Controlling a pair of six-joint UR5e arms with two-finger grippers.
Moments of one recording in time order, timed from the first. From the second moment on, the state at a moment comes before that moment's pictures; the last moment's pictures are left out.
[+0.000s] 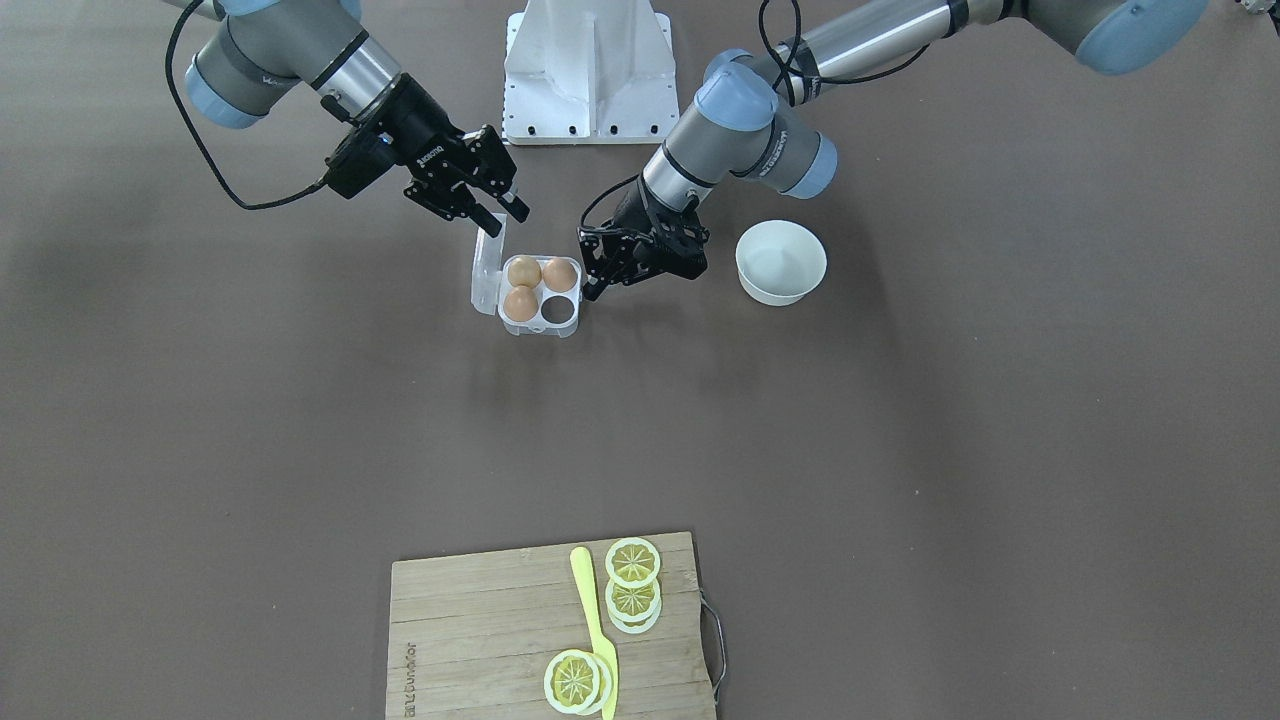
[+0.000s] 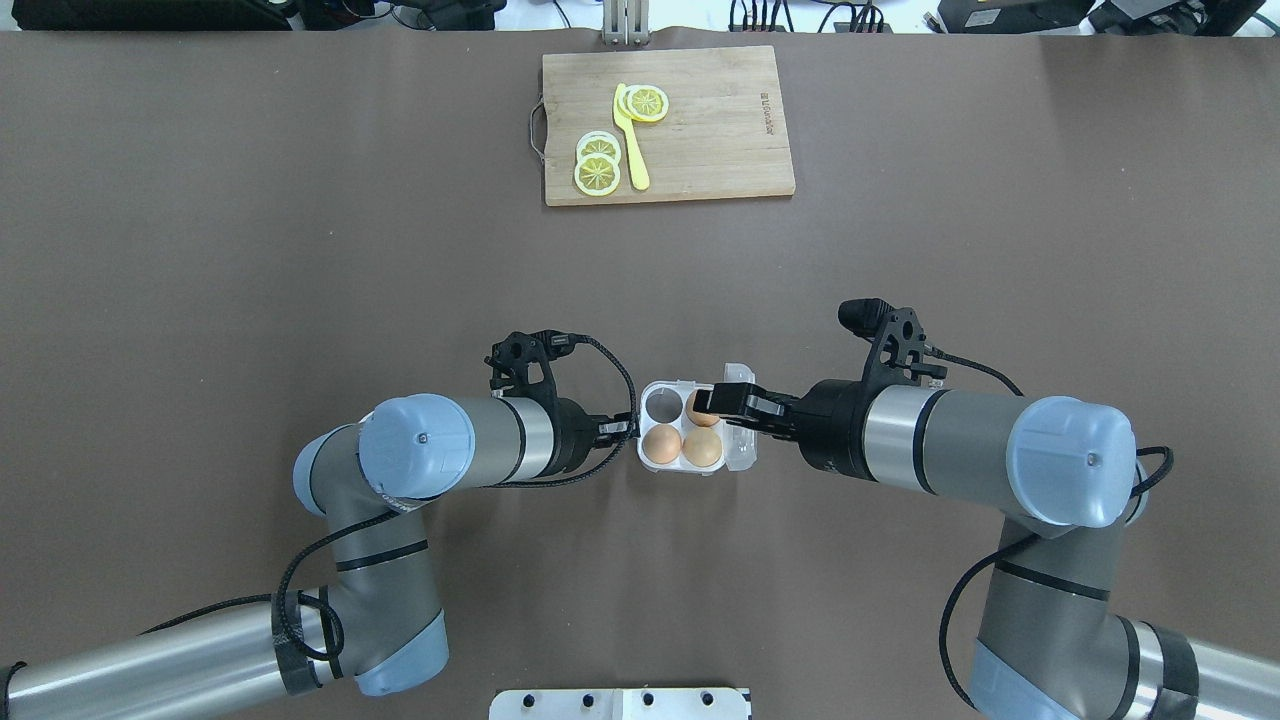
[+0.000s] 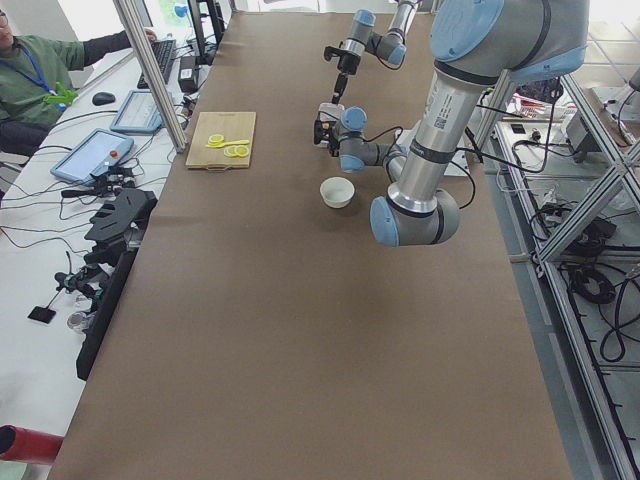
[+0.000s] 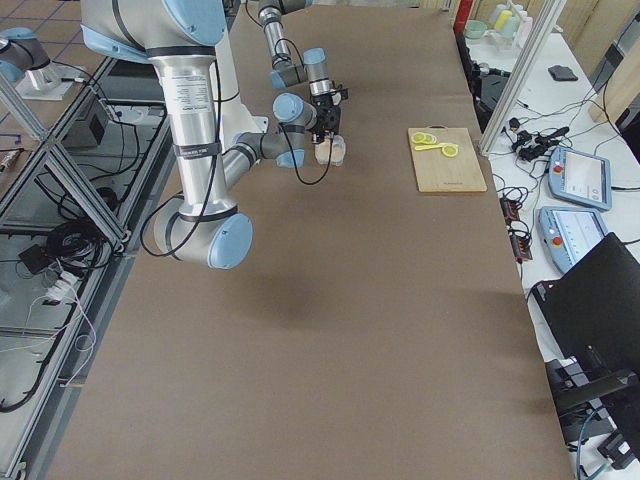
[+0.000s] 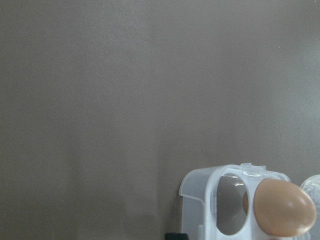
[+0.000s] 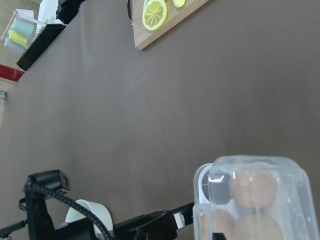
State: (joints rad) left arm -0.35 -2.16 -1.46 -2.47 -1.64 -1.49; right arm 0.40 -1.34 1.91 -0.64 1.62 1.61
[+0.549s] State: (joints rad) left arm -0.36 -2.16 -1.50 -2.48 -1.66 -1.49; right arm 0.38 -1.33 1.91 -0.65 1.59 1.61
